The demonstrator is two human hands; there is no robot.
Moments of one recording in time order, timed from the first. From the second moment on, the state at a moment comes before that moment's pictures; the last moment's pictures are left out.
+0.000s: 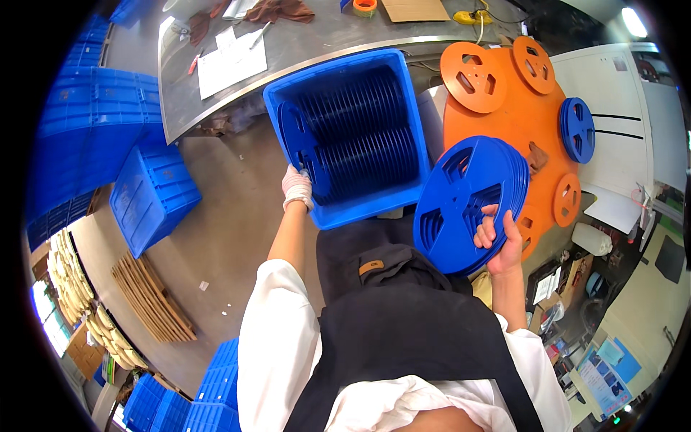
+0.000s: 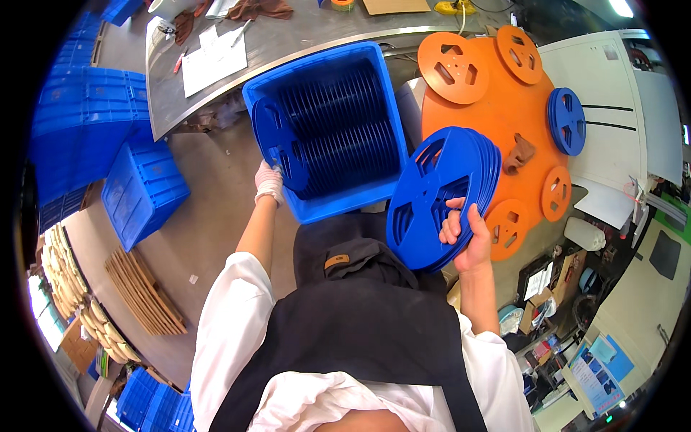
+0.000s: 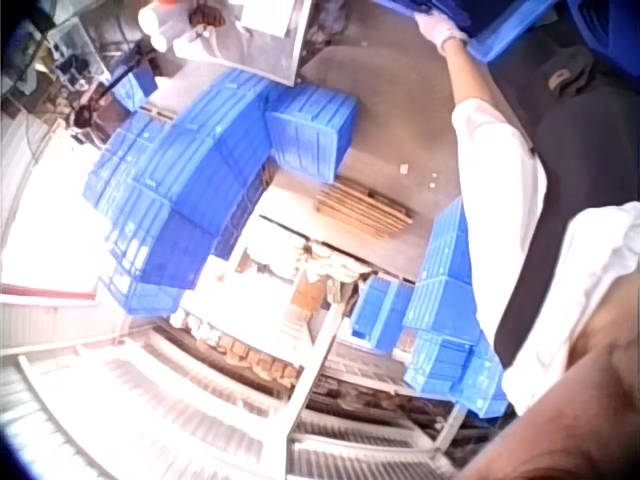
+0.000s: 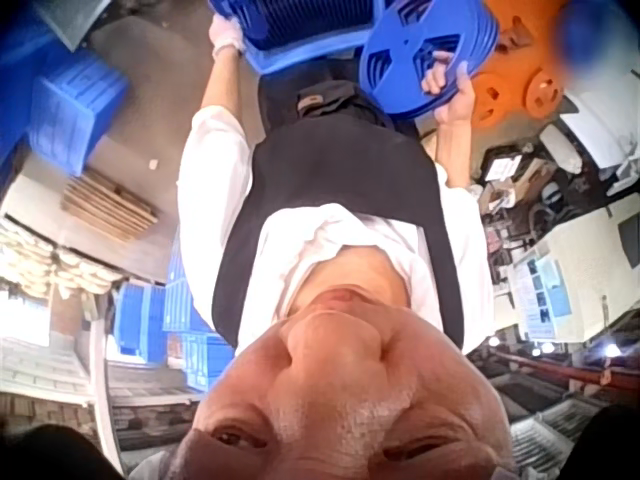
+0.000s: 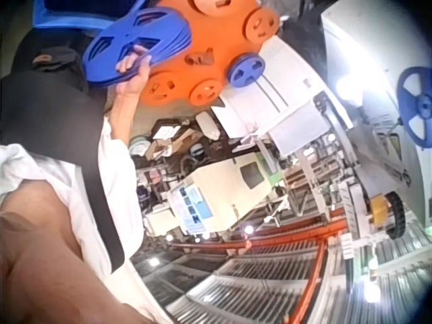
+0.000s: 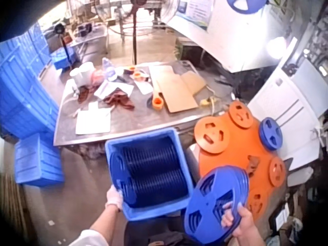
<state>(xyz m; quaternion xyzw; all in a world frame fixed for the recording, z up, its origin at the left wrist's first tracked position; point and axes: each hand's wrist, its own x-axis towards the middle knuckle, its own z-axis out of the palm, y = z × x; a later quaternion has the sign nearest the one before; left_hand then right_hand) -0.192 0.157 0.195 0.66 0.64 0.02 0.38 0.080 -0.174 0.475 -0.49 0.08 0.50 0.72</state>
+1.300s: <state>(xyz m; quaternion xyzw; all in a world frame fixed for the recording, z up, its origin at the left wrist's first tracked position) -0.186 0.028 0.442 0.96 0.07 0.05 0.26 0.091 -0.138 0.493 -0.32 -0.08 0.55 0.77</state>
